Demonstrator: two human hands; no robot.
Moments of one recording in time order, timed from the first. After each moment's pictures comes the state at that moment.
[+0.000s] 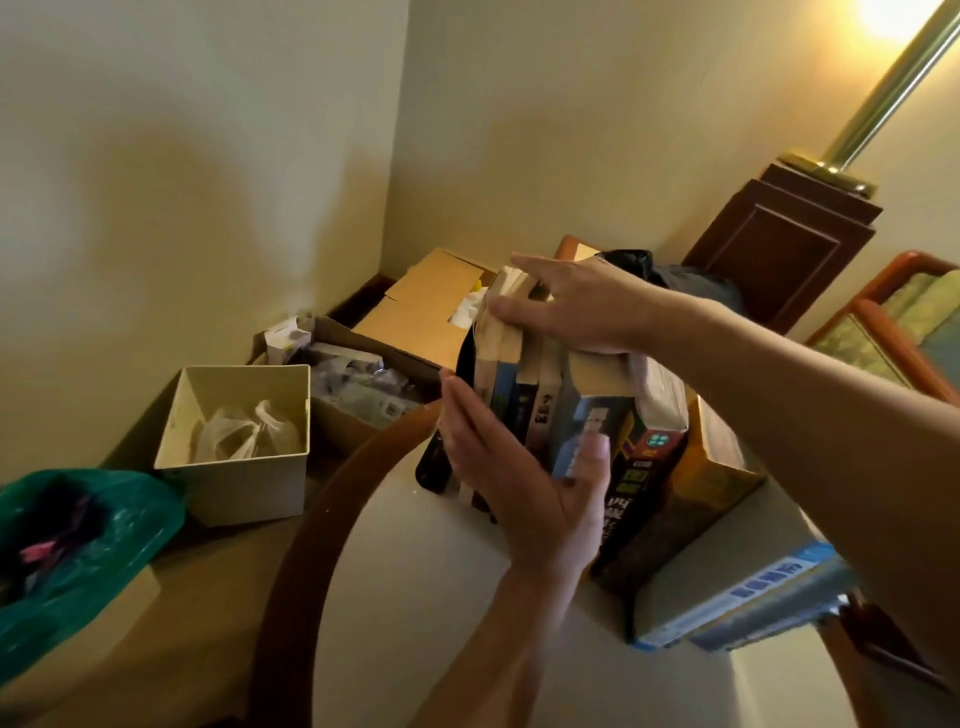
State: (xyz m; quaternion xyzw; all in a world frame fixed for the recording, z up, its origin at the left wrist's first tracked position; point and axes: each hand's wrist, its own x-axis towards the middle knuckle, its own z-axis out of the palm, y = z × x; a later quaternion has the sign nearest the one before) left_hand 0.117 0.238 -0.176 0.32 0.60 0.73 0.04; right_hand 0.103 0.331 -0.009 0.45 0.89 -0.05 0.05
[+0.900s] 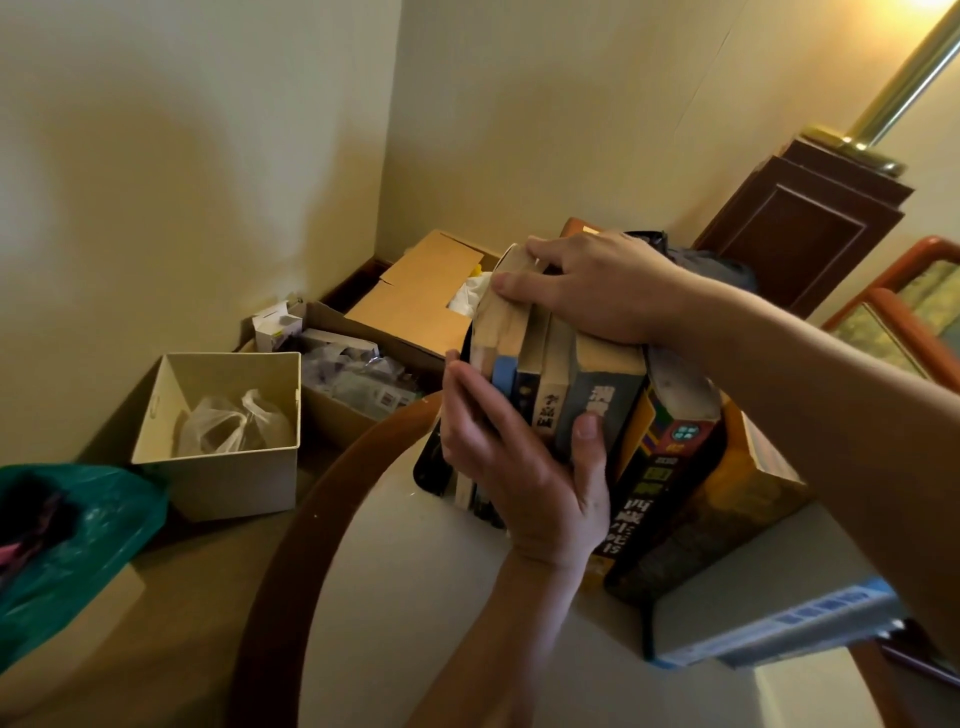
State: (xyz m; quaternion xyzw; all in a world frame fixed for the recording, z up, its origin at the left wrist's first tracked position) left_hand 0.108 0.261 -0.190 0.31 0.63 0.71 -0.08; right_hand 0.094 0.332 -0.013 0.48 0.88 -0.01 0.06
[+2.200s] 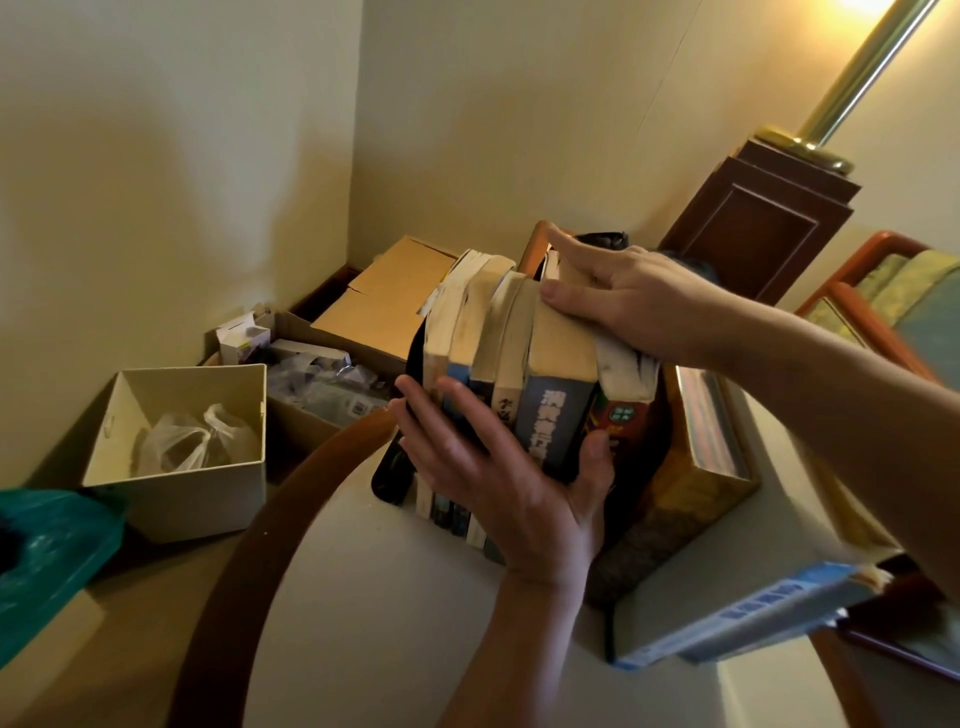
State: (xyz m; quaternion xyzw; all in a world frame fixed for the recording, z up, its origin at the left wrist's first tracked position) left_hand 0.136 0.264 -0.181 0.31 0.68 0.66 -0.08; right_hand 0.165 0.351 -0.010 0.50 0.86 -0.10 0.00
